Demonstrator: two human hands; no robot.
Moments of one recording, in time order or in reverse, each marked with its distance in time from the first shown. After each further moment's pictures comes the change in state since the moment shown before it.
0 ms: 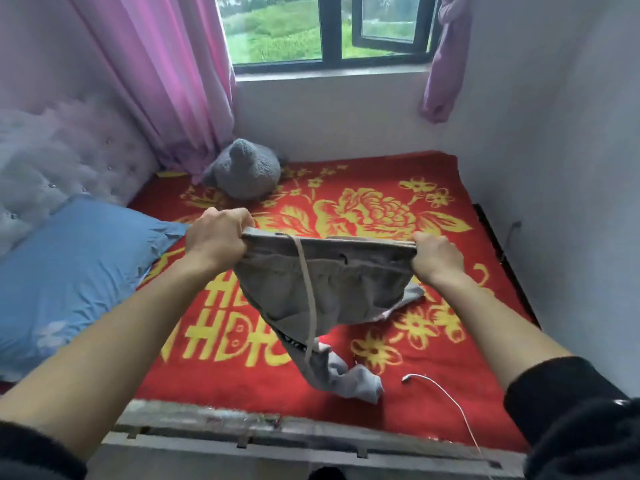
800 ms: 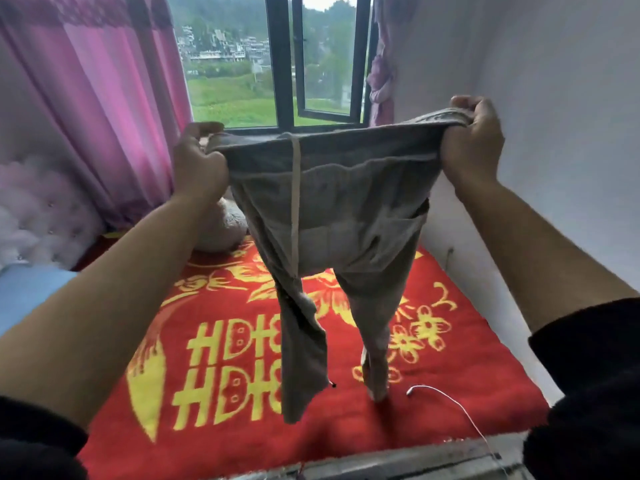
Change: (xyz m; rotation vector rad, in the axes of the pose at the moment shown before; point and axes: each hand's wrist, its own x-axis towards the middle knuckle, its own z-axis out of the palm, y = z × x) left_hand 0.029 -0.067 -0.160 -1.314 0.289 0.009; right_hand -0.099 -0.168 -0.210 0.856 0.869 0.065
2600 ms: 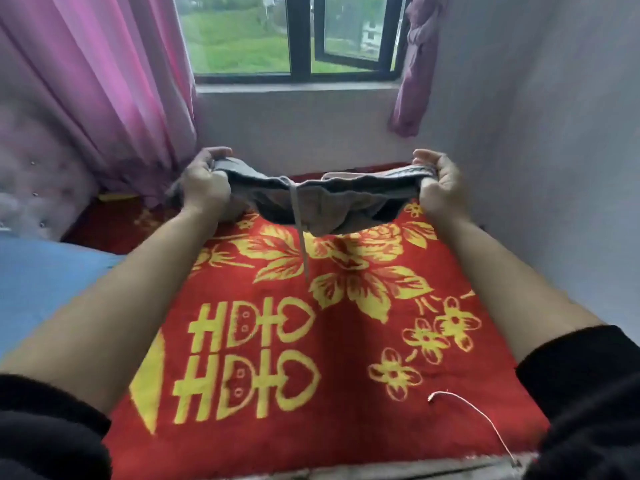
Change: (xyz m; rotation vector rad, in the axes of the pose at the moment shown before) left_hand 0.124 -0.163 0.044 0.117 0.021 -0.143; right_hand 0.035 0.156 0.179 0.106 -0.310 0.181
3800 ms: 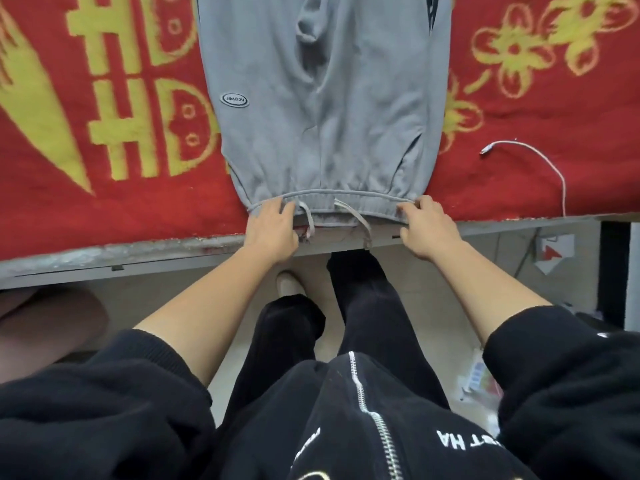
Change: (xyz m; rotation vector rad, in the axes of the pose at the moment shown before) left_hand -0.382 -0.481 0.018 1.202 -1.152 -0.247; right_hand -0.366 0.457 -0.010 -1.170 -1.152 0.480
